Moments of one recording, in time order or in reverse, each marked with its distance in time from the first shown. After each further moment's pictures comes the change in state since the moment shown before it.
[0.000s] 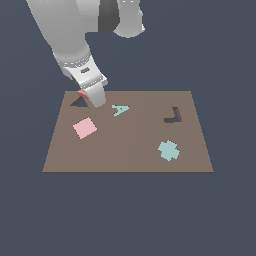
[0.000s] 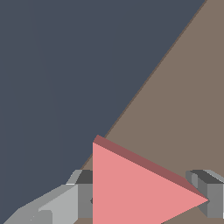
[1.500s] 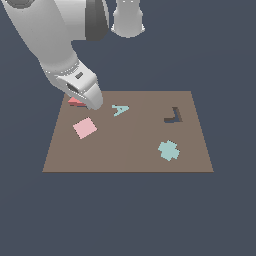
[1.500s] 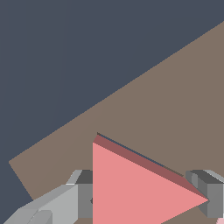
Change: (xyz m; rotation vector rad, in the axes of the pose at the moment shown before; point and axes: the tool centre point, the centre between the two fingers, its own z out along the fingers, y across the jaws) arm -0.038 0.003 0.006 -0.001 -0.001 -0.357
